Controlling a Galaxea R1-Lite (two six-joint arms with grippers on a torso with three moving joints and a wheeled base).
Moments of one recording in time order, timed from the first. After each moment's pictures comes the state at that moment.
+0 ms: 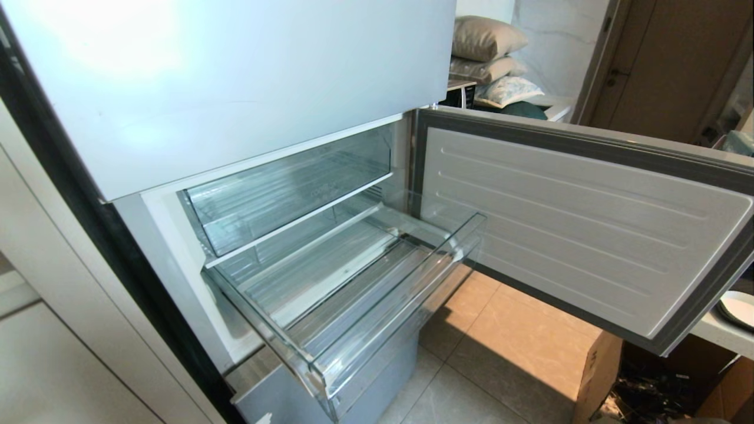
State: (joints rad) left arm -0.01 0.00 -0.08 0.20 0.02 0.00; right arm -0.52 0.75 -0.36 -0.25 -0.07 0.28
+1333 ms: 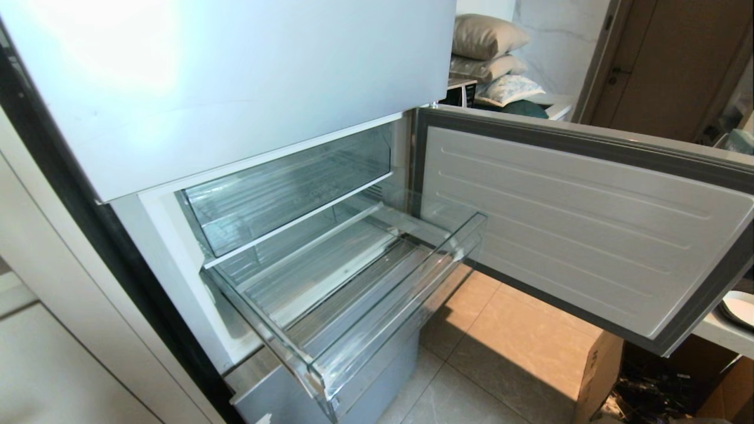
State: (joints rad) left arm -0.01 0.00 -0.08 0.20 0.02 0.00; right arm -0.84 2.03 -0.78 -1.14 0.00 0.16
